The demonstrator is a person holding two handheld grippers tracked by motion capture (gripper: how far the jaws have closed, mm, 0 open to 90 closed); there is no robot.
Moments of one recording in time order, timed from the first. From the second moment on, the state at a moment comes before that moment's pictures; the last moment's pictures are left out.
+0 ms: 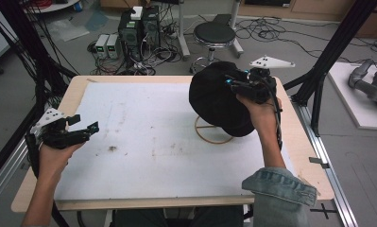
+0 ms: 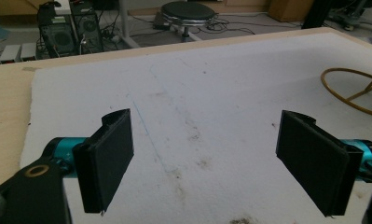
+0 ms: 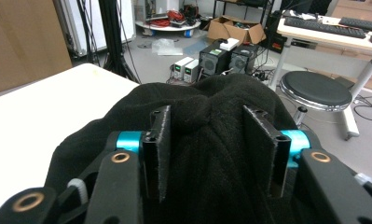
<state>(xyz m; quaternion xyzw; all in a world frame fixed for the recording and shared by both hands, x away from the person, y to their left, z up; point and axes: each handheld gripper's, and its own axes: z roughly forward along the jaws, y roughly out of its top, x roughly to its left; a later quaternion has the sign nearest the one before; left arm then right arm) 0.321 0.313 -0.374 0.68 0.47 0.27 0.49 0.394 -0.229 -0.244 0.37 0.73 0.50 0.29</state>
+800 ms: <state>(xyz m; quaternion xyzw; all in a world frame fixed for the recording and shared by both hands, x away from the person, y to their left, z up) 0.321 0.313 -0.374 0.68 0.47 0.27 0.49 0.383 -0.251 -0.249 0.39 0.69 0.53 0.29</state>
